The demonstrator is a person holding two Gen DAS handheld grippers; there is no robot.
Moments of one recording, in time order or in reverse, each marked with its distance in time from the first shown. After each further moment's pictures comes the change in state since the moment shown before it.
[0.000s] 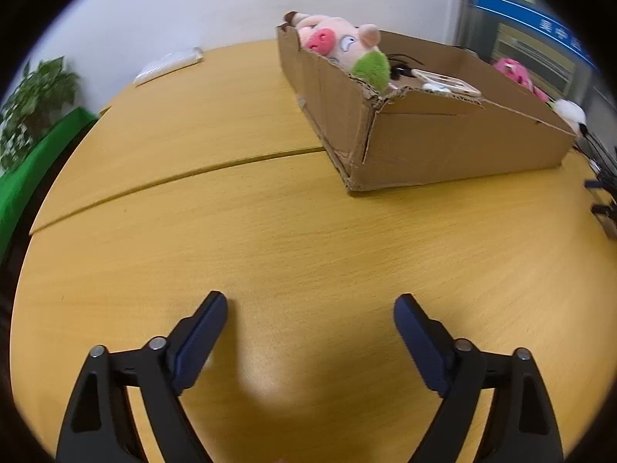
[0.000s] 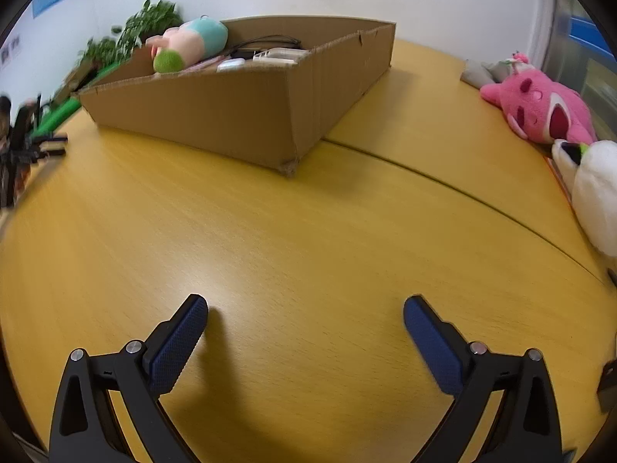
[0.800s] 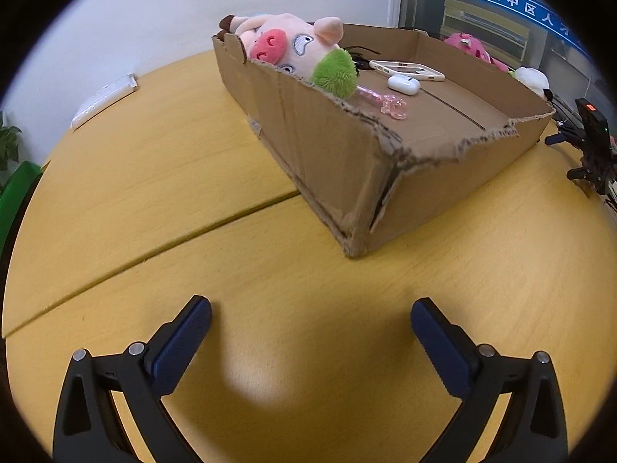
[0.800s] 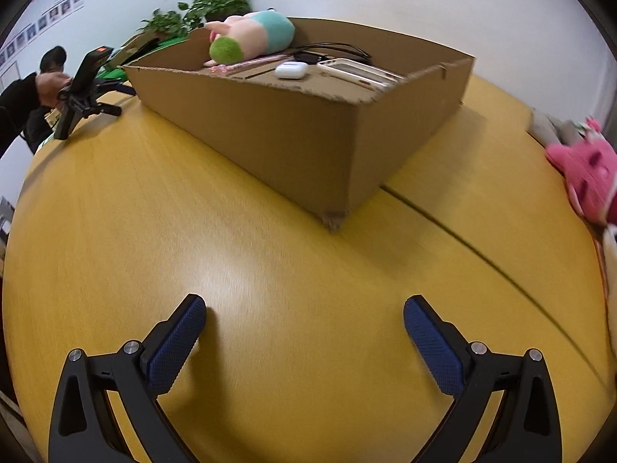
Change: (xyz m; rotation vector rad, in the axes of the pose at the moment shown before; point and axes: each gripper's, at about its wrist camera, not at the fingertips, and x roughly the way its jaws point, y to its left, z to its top) left arm 0.034 0.015 0.044 0.174 0.010 -0.131; right arm 0.031 0.014 0.037 -0.207 -0.008 0.144
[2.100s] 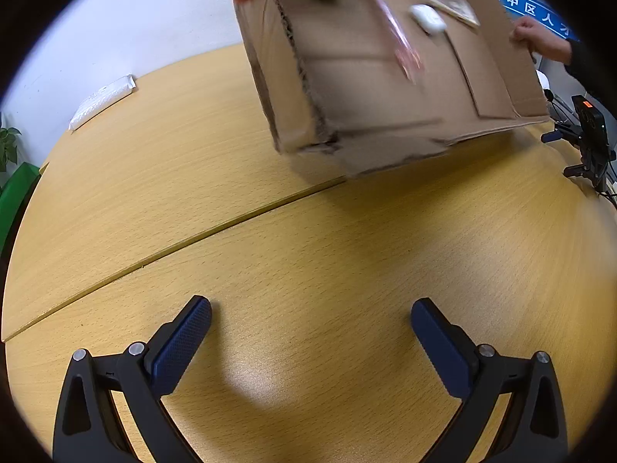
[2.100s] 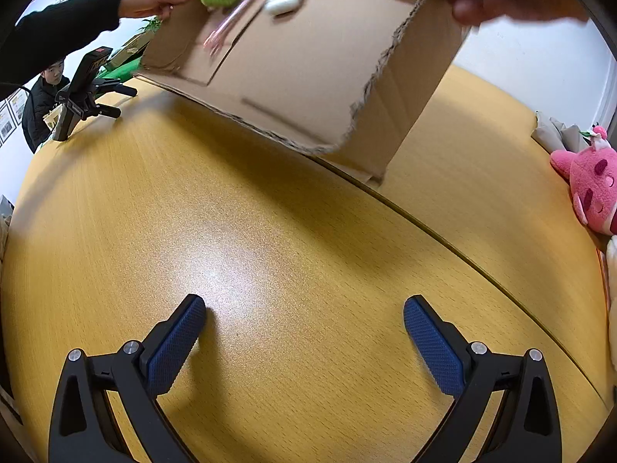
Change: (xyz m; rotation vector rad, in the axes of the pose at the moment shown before) left arm -0.001 -0.002 0.000 0.000 0.001 0.003; right arm 0.001 0.000 0.002 0.001 0.007 0.002
